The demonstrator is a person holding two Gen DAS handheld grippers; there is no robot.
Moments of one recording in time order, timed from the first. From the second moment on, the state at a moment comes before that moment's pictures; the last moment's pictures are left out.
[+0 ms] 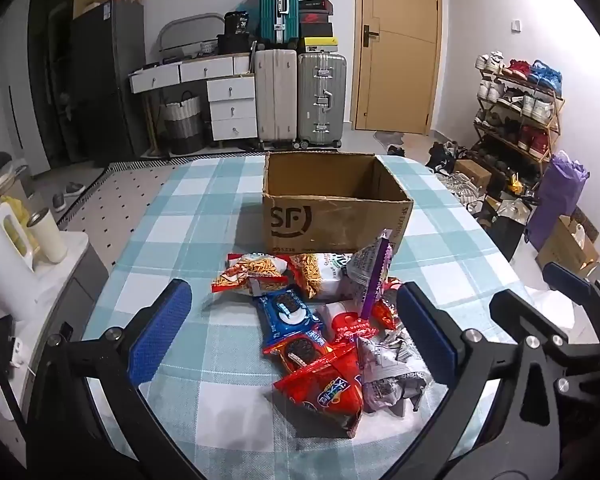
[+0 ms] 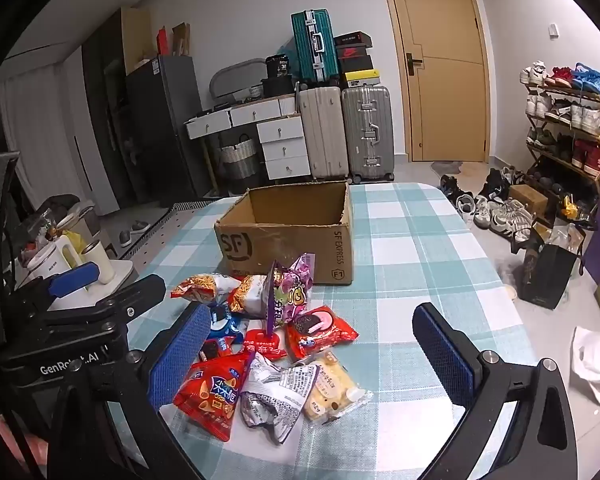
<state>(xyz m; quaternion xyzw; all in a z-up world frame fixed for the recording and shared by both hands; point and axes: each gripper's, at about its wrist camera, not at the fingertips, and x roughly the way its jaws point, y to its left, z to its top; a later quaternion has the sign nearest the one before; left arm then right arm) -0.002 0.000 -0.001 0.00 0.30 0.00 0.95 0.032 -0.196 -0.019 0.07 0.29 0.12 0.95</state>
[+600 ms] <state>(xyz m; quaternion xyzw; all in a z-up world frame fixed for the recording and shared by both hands) -0.004 0.004 0.000 -0.01 0.31 0.00 0.95 0.031 -0.195 -0.019 0.06 0.28 0.12 0.95</state>
